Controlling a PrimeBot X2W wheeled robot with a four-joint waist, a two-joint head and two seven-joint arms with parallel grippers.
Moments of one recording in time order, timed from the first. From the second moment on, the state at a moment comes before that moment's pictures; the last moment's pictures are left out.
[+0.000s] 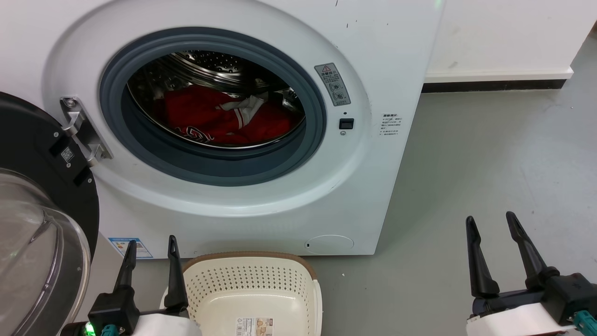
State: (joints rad) left arm 0.09 0.06 0.01 0.01 -0.13 0.06 -0.24; right arm 0.09 -0.05 0.00 -0.07 0.08 0.13 -0.24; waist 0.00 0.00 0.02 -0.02
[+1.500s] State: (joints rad) left arm -0.13 0.07 0.06 0.19 -0.06 -0.04 -0.26; right arm 0.04 -0.05 0.01 -0.09 0.02 0.13 -0.26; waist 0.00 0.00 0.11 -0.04
